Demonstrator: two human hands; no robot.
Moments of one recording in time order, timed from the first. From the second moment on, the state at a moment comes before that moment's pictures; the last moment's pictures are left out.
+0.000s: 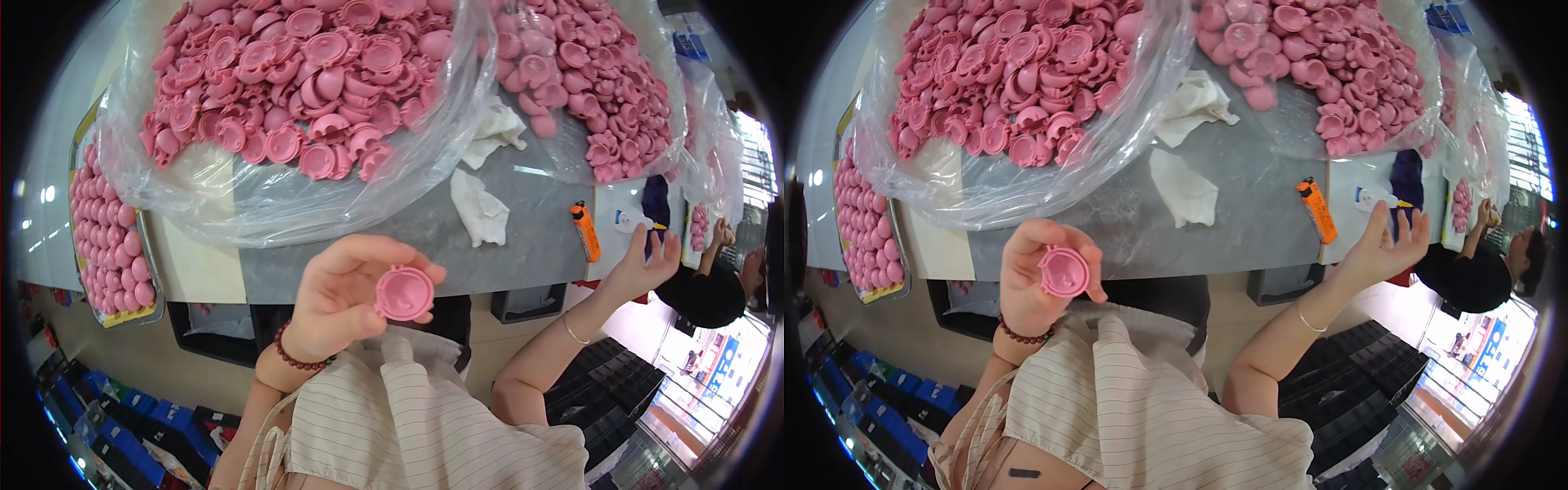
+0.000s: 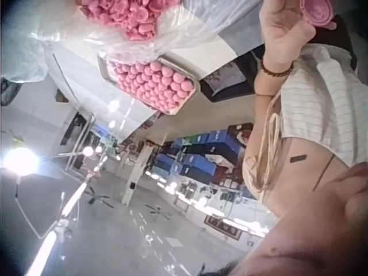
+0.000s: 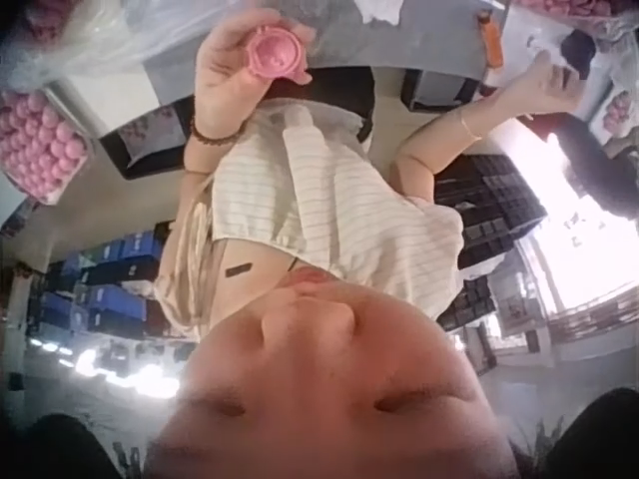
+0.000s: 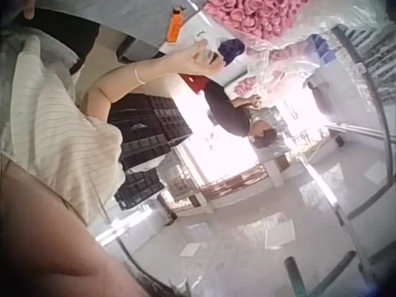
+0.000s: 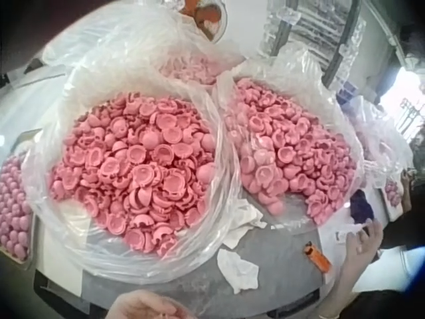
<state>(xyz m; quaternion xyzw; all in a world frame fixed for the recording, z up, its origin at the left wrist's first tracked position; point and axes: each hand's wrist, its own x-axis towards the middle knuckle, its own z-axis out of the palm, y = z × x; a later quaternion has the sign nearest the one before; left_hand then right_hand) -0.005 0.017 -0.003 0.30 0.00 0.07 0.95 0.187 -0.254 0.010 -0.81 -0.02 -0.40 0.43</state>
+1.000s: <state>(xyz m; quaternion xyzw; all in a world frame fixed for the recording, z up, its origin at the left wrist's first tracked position) -0.001 0.016 0.000 0.40 0.07 0.08 0.91 0.140 -0.181 0.026 -0.95 -0.27 -0.03 0.13</state>
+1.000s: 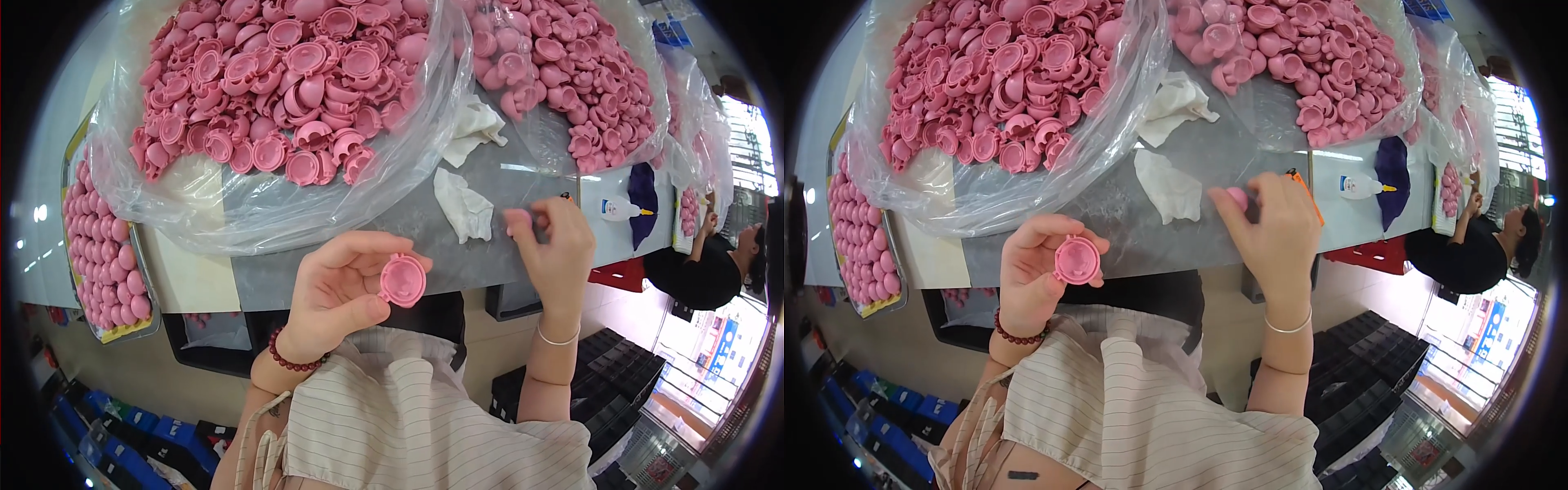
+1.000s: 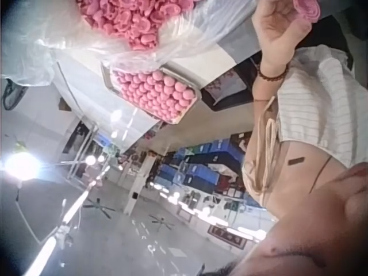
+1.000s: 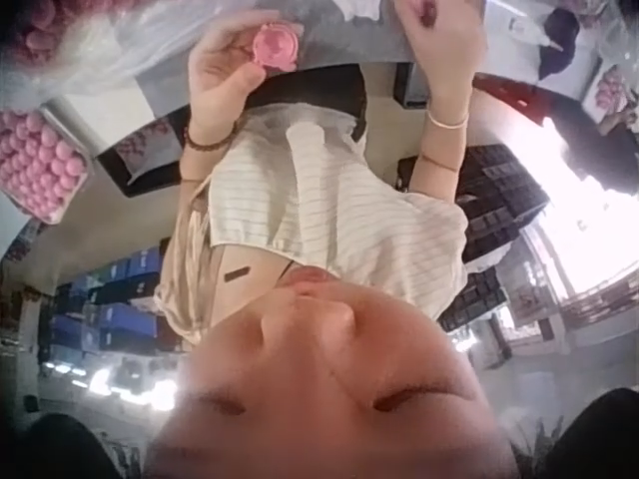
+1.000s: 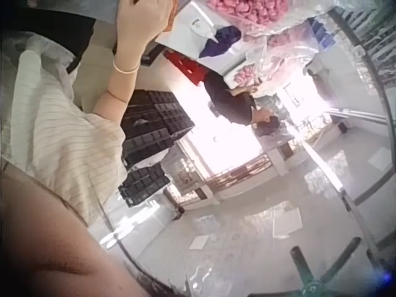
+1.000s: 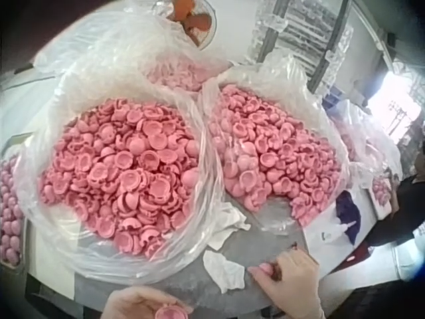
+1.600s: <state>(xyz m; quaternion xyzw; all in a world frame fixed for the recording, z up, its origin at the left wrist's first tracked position) -0.005 0.010 0.008 0.31 0.07 0.02 0.95 0.139 -0.191 0.035 -0.90 -0.33 0.04 0.29</state>
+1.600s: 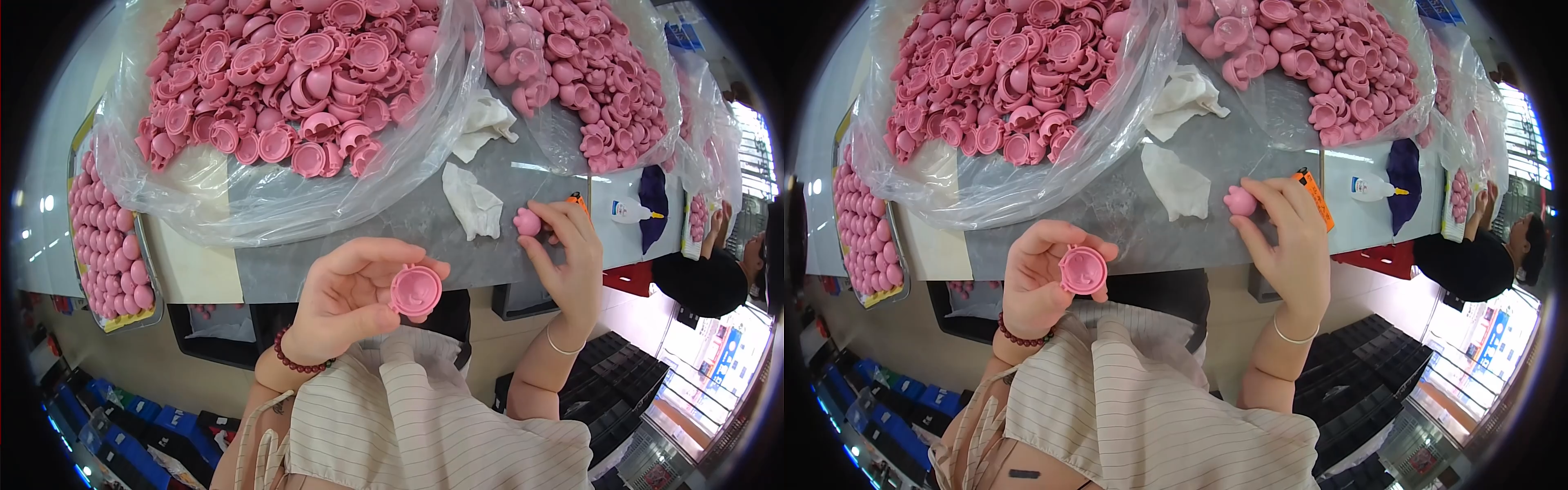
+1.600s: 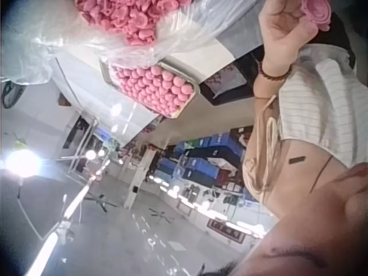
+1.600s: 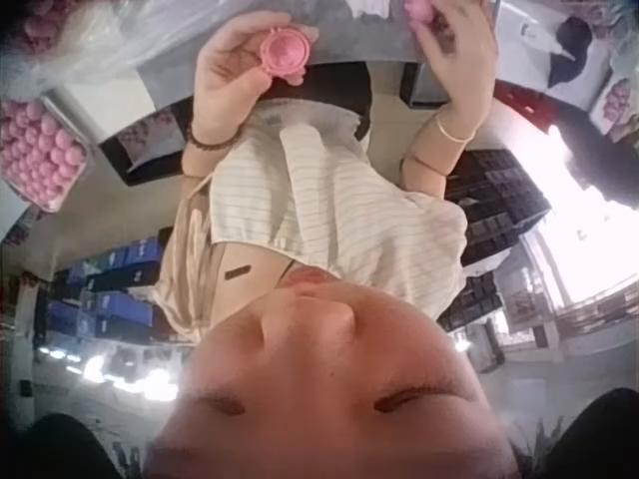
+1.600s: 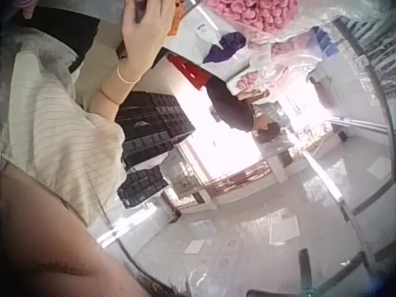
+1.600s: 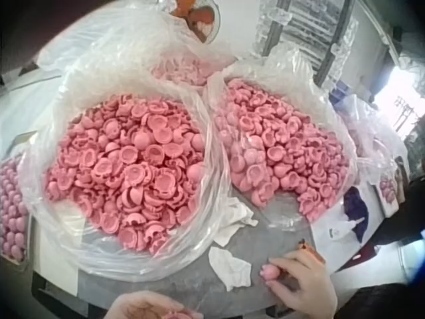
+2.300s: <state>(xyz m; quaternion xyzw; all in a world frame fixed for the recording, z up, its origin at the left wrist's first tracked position) -0.002 0.004 0.001 0.51 -0.01 0.06 0.86 0.096 -0.146 0.034 -0.75 -0.49 -0.02 0.45</state>
